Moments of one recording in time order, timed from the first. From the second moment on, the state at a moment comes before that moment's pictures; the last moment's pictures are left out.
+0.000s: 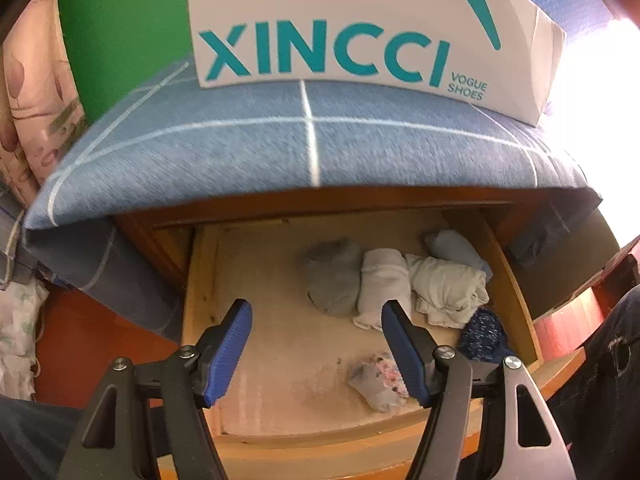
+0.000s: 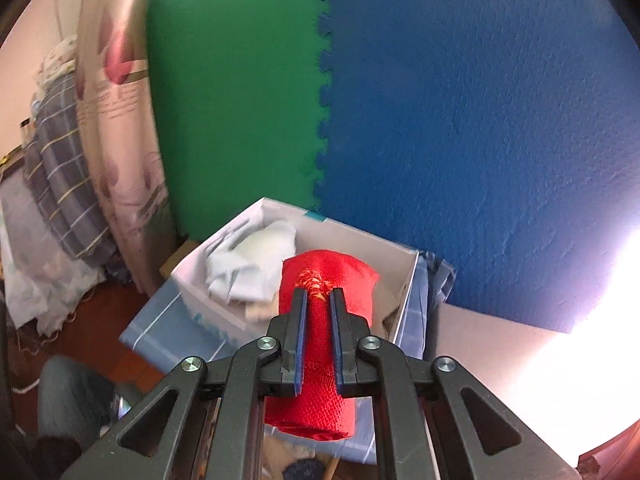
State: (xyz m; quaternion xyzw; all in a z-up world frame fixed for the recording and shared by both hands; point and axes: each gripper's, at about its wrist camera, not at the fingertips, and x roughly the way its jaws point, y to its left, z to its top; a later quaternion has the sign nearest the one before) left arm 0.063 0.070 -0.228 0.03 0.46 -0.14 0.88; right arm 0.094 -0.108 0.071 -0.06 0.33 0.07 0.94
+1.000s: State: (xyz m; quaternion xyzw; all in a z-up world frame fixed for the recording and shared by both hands) left arm 0.065 0.033 -0.278 0.03 0.55 -0.18 0.81; right arm 0.213 -0.108 0.023 -0.03 0.35 0.03 0.93
